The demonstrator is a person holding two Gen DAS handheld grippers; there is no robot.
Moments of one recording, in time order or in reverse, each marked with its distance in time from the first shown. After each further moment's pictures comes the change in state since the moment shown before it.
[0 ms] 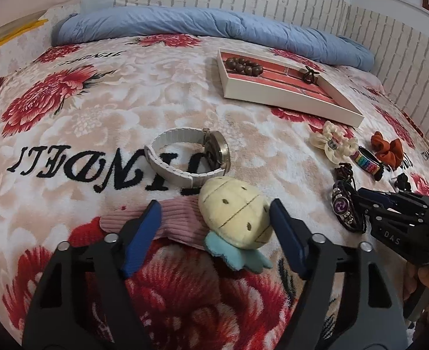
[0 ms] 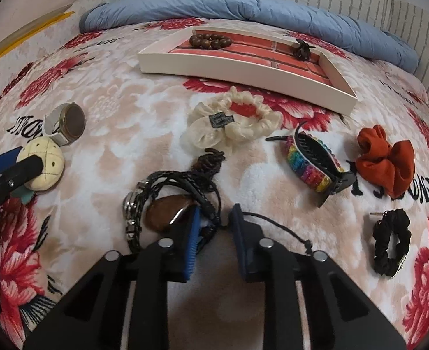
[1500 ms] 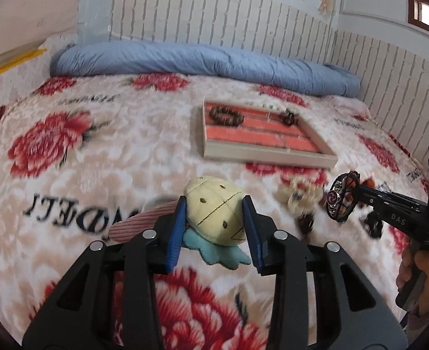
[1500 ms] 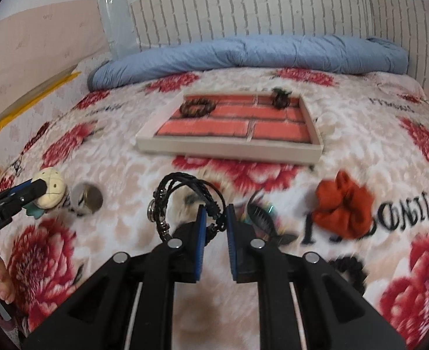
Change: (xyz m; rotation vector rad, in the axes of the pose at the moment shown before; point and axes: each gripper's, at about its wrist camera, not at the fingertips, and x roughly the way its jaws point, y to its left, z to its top) left arm -0.059 -0.024 0.052 0.009 -0.160 -0.034; right arm -0.065 -0.075 0.043 0.120 -0.229 0.117
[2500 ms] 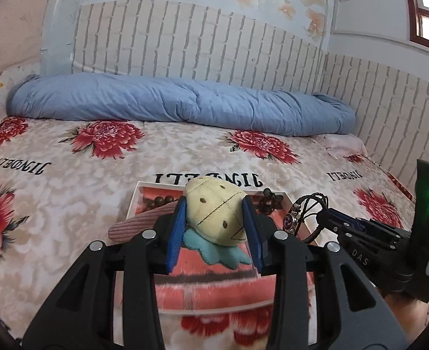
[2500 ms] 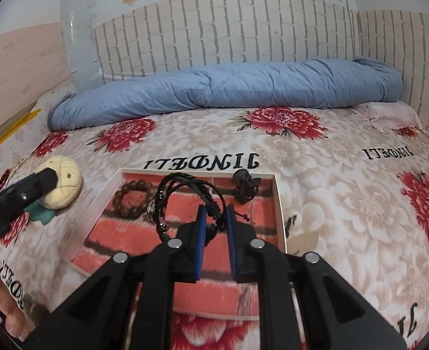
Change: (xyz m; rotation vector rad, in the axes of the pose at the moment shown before) left arm 0.171 -0.094 0.166 0.007 -0.123 -0.075; right arm 0.122 -0.067 0.156 0.043 -0.086 -0.112
